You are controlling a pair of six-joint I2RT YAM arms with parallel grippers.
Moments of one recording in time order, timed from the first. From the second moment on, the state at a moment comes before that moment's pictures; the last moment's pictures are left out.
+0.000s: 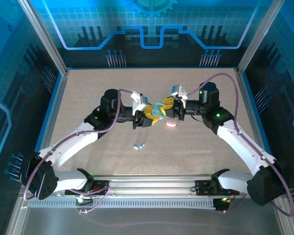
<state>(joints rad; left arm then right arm) -0.55 1.26 0.94 0.08 0.85 0.08 0.39 1.20 1.00 -0.12 -0.92 -0.22</state>
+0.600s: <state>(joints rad) -0.55 1.32 0.97 0.07 0.87 0.01 0.39 1.18 1.00 -0.11 -0.87 -0.23</state>
